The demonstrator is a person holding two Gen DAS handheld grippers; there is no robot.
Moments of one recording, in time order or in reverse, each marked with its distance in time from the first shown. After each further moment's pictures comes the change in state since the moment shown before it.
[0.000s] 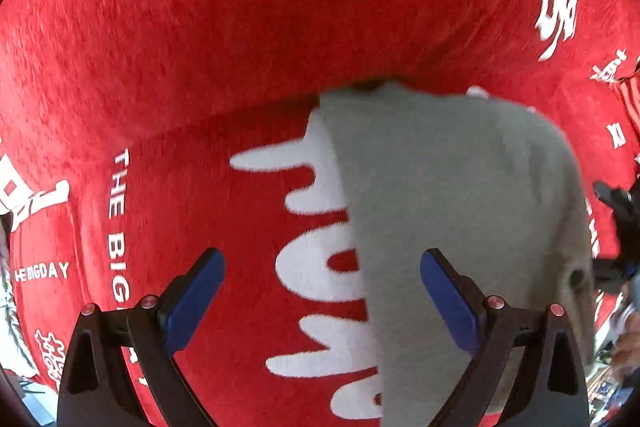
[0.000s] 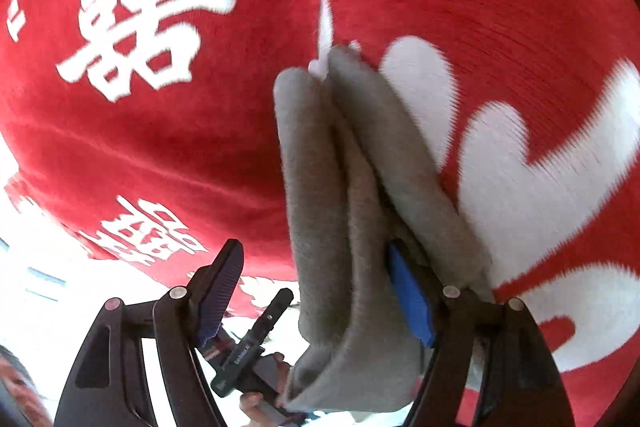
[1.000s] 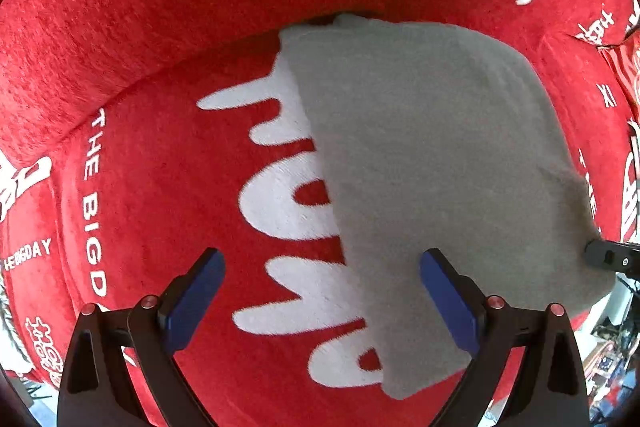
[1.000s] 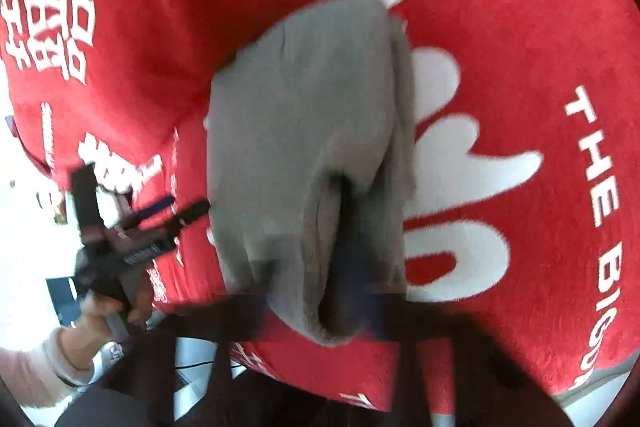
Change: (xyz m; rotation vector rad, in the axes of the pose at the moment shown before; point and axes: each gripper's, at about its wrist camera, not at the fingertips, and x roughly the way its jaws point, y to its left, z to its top) left arm 0.015 -0.024 -0.034 0.035 0.078 -0.044; right arm 0.014 0.074 -0.079 -0.531 0.154 -0.548
